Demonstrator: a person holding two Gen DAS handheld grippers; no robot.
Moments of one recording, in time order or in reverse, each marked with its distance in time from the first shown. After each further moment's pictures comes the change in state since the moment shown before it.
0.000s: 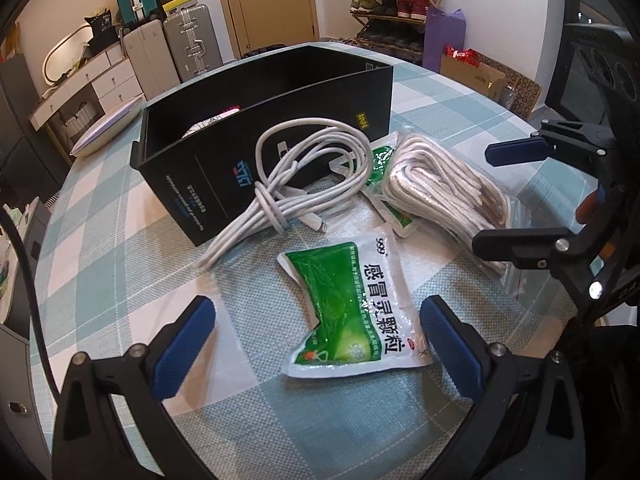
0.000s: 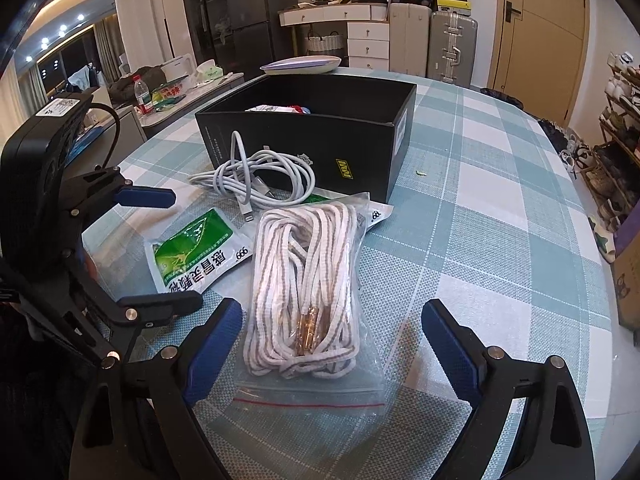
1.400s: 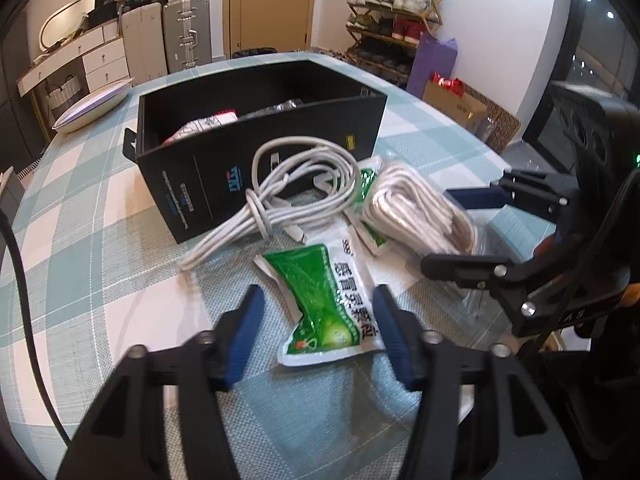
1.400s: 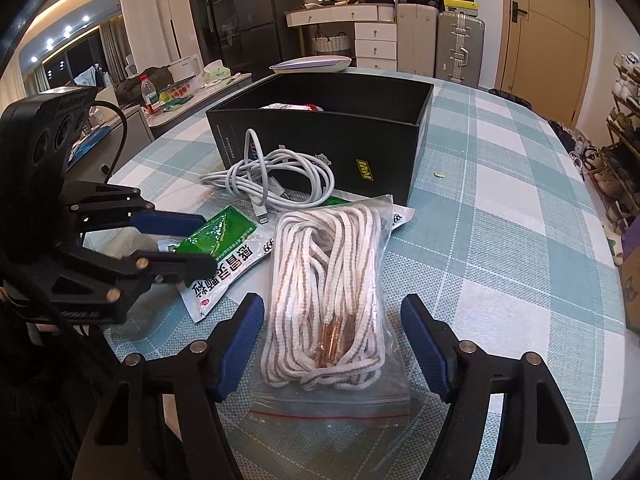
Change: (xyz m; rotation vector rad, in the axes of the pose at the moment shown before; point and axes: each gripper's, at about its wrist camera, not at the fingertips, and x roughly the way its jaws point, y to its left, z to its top) left arm -0.016 0.019 0.000 -0.111 -0.046 -0.145; right arm 0.006 0.008 0.003 0.001 -0.003 0.021
